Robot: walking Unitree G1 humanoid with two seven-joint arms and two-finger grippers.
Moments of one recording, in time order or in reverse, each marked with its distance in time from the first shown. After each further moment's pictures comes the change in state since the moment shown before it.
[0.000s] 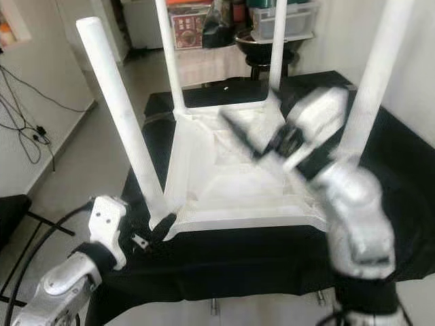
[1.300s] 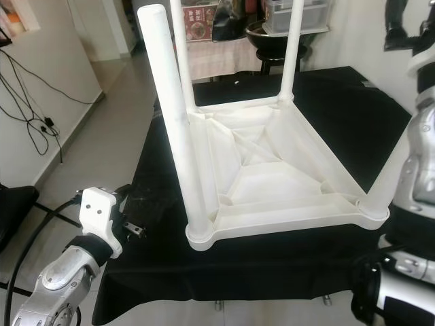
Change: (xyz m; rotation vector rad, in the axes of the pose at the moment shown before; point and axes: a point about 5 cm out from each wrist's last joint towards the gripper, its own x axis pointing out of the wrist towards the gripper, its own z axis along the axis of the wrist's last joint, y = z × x) left arm 0.002 0.007 0.005 -0.007 -0.056 0.094; right arm -0.009 -0.109 0.051 -0.469 -0.007 -0.670
